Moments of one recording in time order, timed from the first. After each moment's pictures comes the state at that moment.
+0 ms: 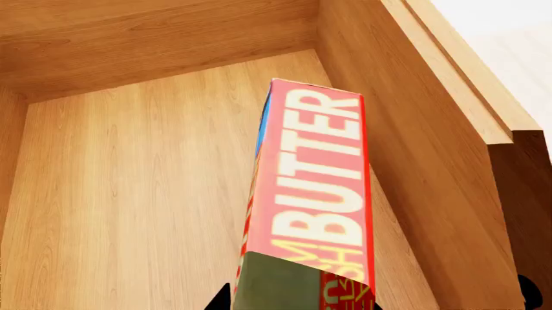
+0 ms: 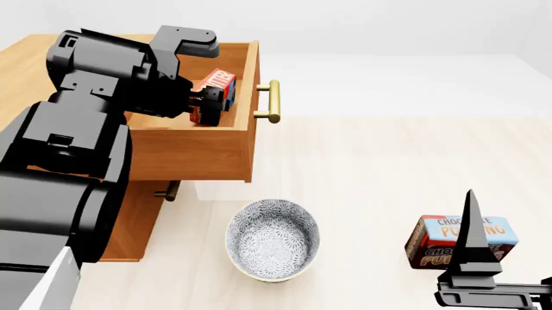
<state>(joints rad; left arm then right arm) -1.70 -0.05 0.32 -1.31 -0.04 -1.02 0.42 1.34 1.57 -2.04 -0.98 0.58 -0.30 1.31</state>
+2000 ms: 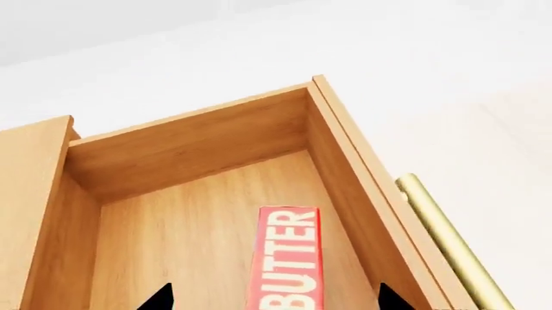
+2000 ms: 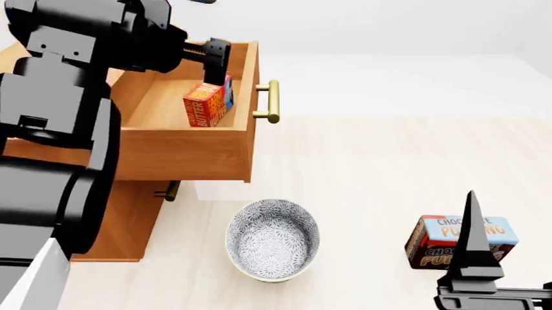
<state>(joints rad) -1.76 -0.06 0.32 -1.07 -0.01 -1.13 0.42 1.32 1.57 -2.03 -1.01 0.56 -0.28 1.34</state>
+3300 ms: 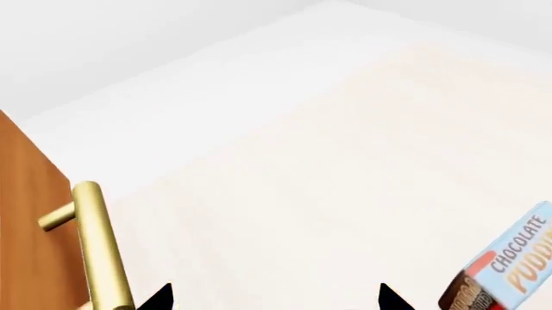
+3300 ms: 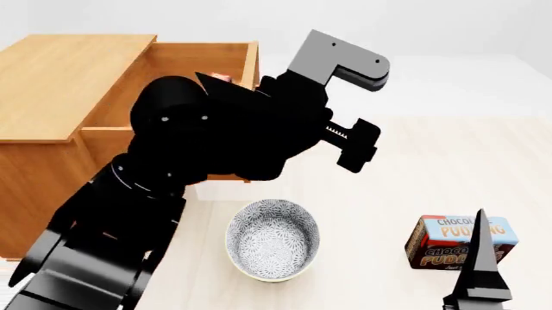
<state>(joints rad) -1.38 -0.01 0.62 -0.18 -1.23 -1.28 -0.65 1.24 1.57 -2.09 -1.02 0.43 -0.30 1.45</state>
